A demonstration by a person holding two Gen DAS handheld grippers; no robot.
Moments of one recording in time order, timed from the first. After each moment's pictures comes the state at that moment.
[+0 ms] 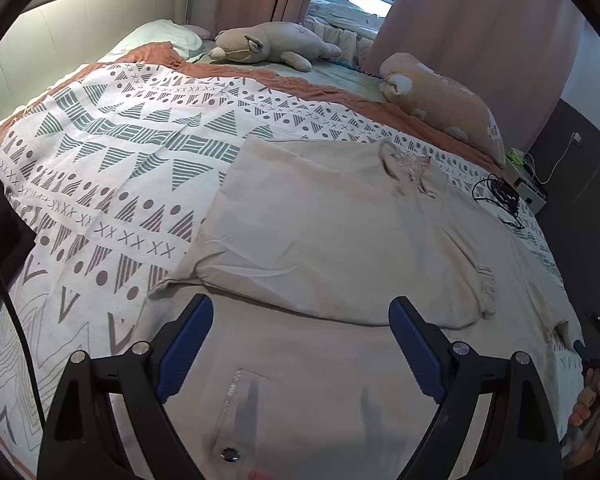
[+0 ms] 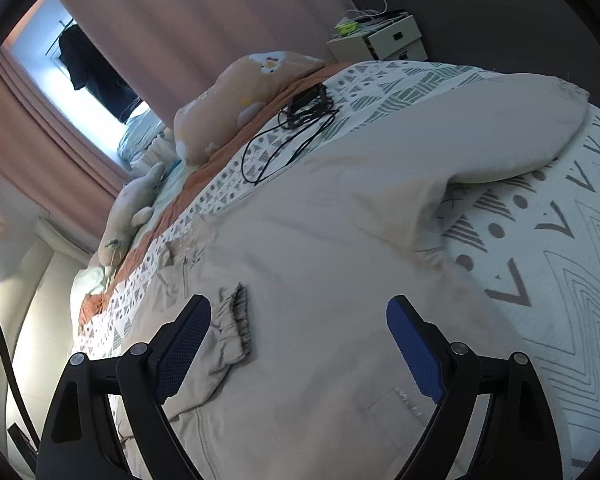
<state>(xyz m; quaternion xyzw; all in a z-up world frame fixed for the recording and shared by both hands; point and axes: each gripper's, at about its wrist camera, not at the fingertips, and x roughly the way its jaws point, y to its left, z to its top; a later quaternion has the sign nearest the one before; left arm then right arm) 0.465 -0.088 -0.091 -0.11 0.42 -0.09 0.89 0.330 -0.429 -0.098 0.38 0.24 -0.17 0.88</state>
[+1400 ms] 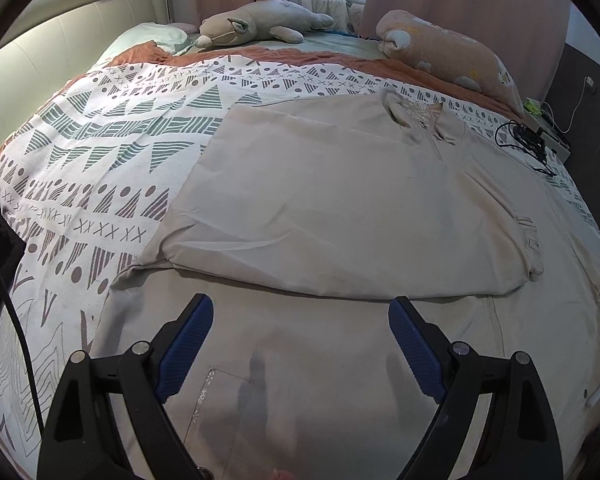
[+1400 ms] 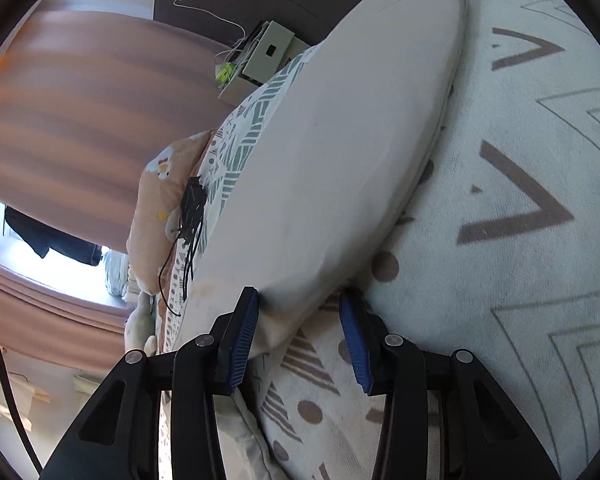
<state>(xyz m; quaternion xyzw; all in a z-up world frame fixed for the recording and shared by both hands) 0.478 -0.138 -0.143 -0.02 0.46 -0.06 0.89 0.304 -0.621 -0.202 0.58 0.13 -0.22 0.77</state>
